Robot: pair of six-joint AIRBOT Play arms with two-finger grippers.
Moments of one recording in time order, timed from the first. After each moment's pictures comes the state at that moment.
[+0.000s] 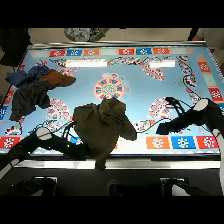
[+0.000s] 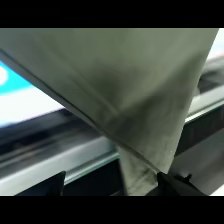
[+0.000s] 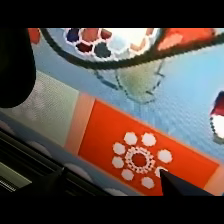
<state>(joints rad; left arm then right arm) -0.35 -1.05 0.52 0.75 -1.14 -1.49 -0.18 -1.28 0.94 -1.19 1.35 0.93</state>
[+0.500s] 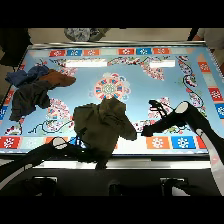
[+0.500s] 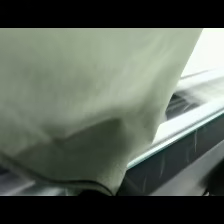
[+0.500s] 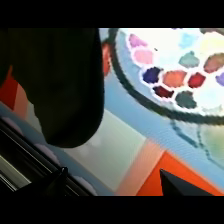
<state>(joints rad) -0.59 -1.16 0.46 0.47 -0.83 -1.47 0.00 -1.36 0.90 -1.02 1.24 0.90</state>
